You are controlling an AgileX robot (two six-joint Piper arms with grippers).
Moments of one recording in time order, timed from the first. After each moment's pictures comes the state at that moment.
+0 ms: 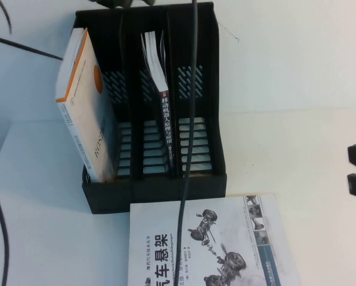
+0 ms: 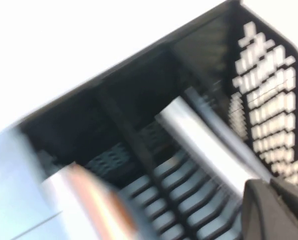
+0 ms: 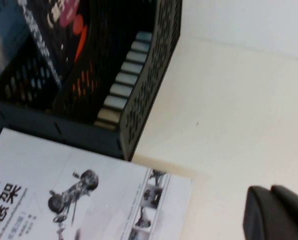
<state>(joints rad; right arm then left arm) 0.50 1.02 -0.77 -0.19 0.47 0.31 -0.44 1.83 -2.22 -0.03 1.15 0.12</state>
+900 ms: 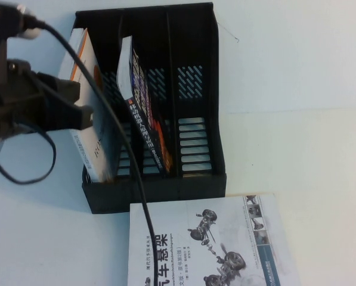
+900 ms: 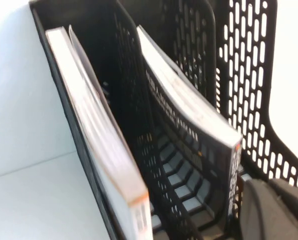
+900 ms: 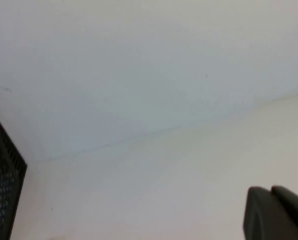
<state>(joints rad) 0.50 0.14 -0.60 -0.73 0.98 0.83 -0.41 1.13 -1.04 -0.13 0.44 0.06</state>
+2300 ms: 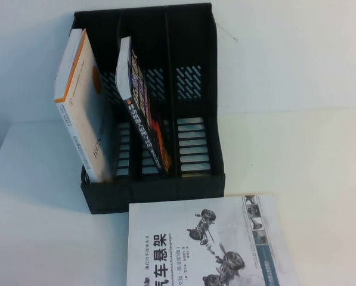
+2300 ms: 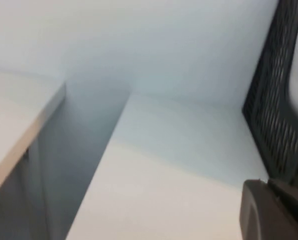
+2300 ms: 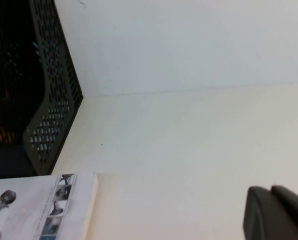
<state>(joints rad) 0.50 0.11 -0.33 -0.55 0.70 0.68 0.11 -0.01 0.02 -0.30 0.23 0.06</state>
